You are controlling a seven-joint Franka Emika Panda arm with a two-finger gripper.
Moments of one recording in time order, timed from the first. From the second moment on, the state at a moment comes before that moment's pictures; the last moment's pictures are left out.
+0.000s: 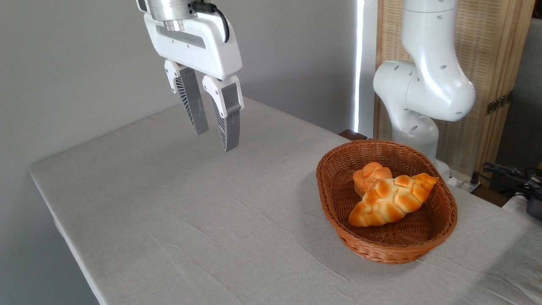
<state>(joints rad) -0.06 0.00 -0.03 -1.55 0.00 1.54 0.68</state>
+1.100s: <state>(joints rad) -0.05 -0.07 -0.02 -1.65 0.00 1.54 0.74</state>
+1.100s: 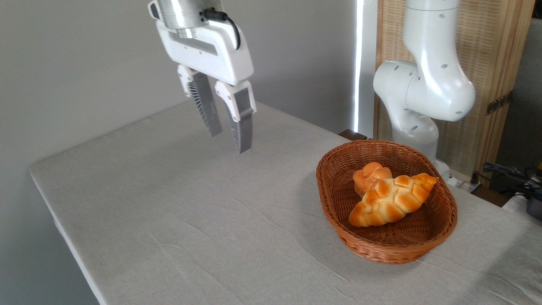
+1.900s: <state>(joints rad) -0.04 -0.41 0.27 -2.21 0.04 1.54 1.23</state>
